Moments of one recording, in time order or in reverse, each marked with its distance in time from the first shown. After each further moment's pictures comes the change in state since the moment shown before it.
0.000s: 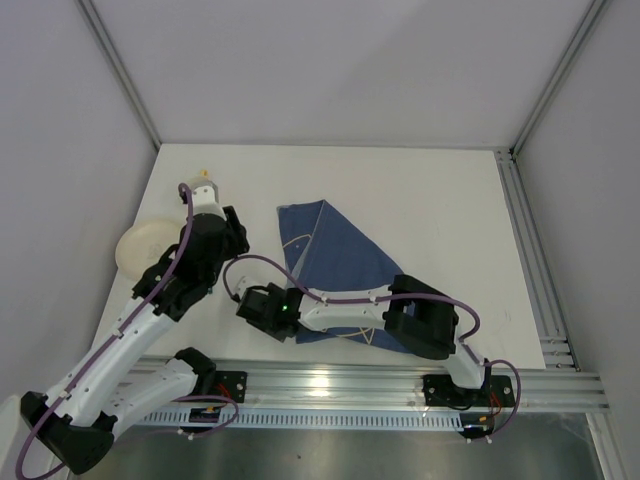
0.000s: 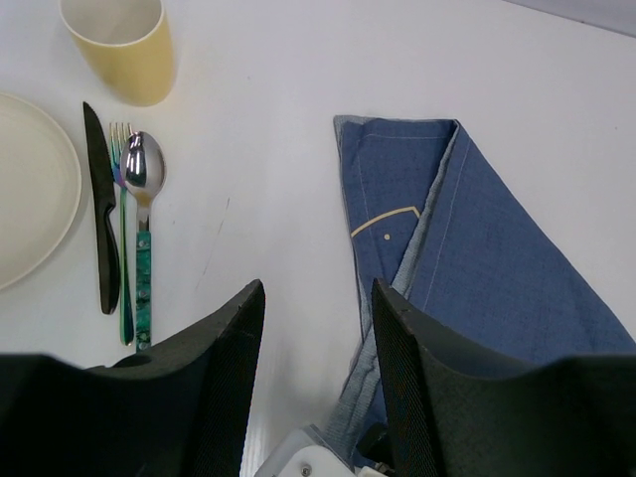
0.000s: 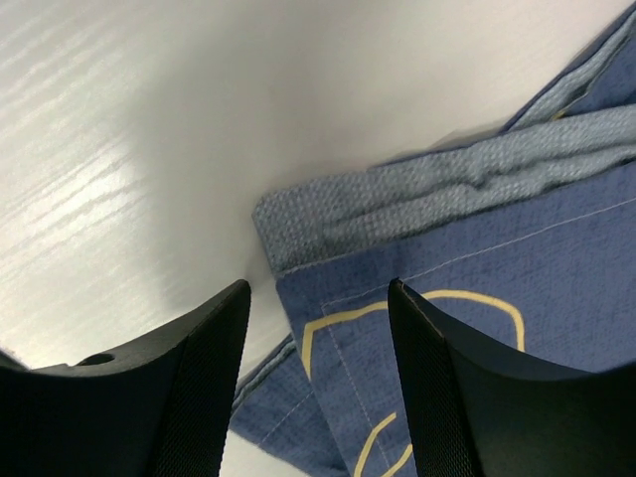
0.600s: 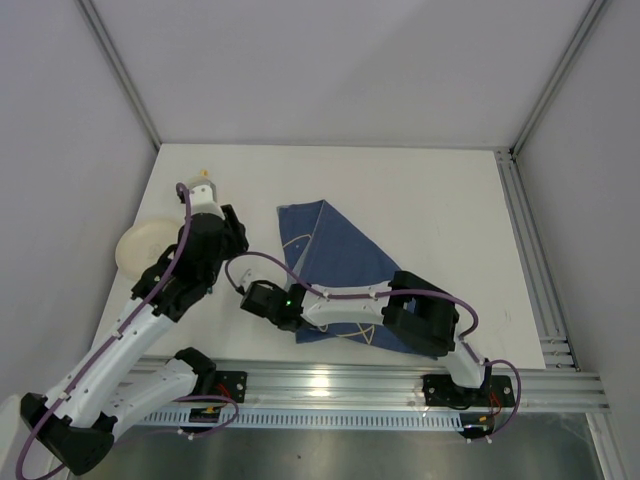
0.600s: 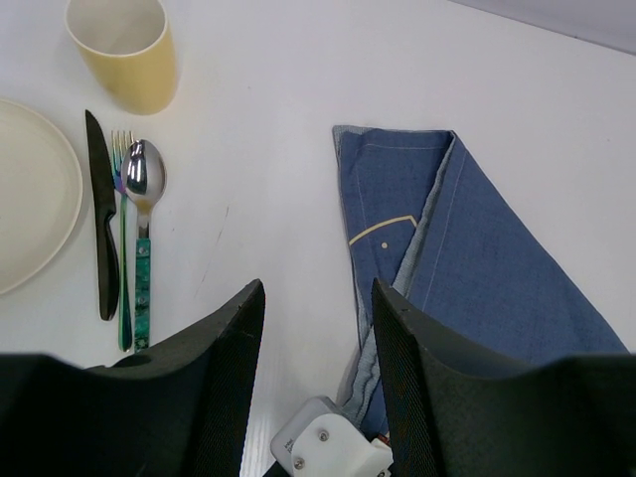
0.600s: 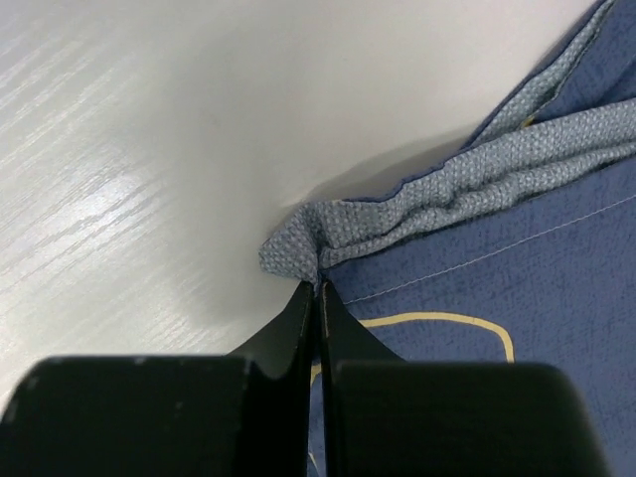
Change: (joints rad) left arm 0.001 -0.005 0.000 0.015 -0.001 0.000; right arm -0.039 0.010 -0.030 0.063 0.017 0.021
